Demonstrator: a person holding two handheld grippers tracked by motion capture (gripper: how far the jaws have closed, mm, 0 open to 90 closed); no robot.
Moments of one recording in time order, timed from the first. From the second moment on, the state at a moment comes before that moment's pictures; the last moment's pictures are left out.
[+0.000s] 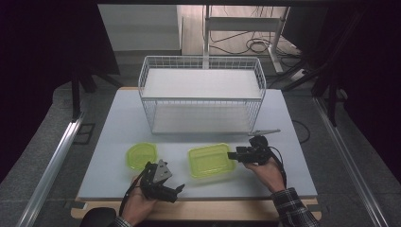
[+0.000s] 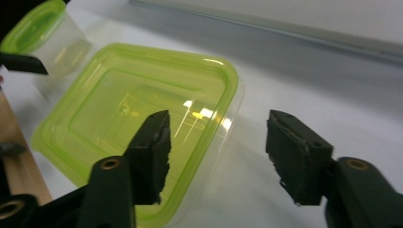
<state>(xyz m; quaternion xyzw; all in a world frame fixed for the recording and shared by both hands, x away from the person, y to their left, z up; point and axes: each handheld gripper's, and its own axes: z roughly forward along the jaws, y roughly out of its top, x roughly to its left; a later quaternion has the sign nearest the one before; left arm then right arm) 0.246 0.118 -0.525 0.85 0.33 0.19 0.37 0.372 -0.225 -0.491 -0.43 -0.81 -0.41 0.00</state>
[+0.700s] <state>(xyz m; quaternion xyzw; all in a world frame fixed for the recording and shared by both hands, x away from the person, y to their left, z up) 0.245 0.118 -0.524 0.85 0.32 0.20 0.37 0.390 -0.229 -0.502 -0.48 -0.75 -0.42 0.18</state>
